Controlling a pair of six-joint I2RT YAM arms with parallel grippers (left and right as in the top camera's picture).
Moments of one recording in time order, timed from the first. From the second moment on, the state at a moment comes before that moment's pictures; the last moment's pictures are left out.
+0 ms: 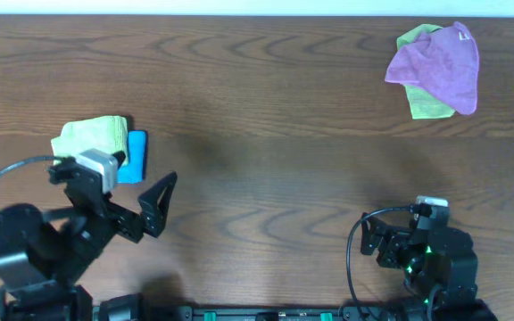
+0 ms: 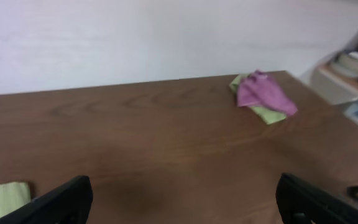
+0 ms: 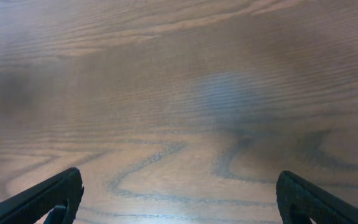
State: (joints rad) left arm 0.19 0.56 0.91 -0.71 0.69 0.00; right arm 0.14 0.32 0.50 -0.89 -0.03 0.36
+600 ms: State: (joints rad) left arm 0.09 0.03 0.34 -0.72 0.23 0.02; right arm 0.14 0.32 0.50 -0.89 -0.03 0.36
